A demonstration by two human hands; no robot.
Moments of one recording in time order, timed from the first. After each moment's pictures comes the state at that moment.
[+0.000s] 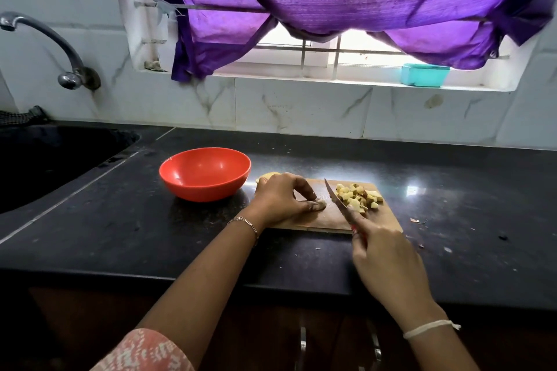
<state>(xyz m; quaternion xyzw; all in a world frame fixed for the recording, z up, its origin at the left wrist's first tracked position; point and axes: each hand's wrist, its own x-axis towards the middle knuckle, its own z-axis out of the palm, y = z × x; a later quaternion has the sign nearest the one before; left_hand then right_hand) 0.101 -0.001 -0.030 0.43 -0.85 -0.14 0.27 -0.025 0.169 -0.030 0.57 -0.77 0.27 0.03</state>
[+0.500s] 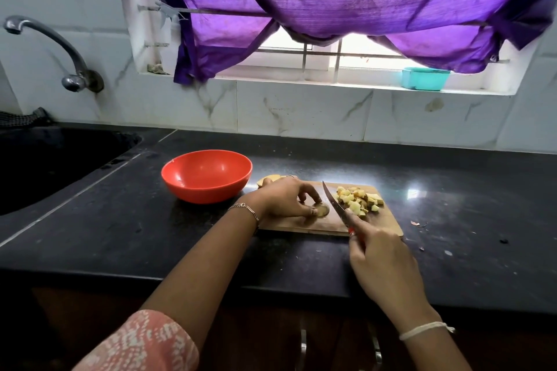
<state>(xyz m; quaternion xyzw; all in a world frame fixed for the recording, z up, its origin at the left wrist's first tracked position) 0.103 0.000 -0.003 0.41 -0.90 -0.14 0.08 -0.025 0.169 -0.029 0.57 -0.77 0.29 0.01</state>
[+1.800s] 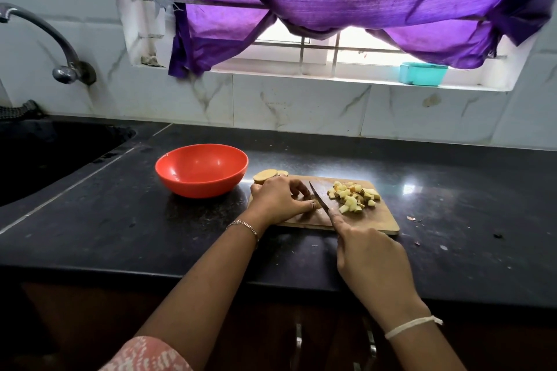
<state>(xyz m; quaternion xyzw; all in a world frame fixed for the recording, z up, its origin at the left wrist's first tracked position) 0.097 0.008 -0.034 0.50 -0.81 -0.15 0.26 -0.020 0.162 -0.040 0.63 -0.74 0.16 0.15</state>
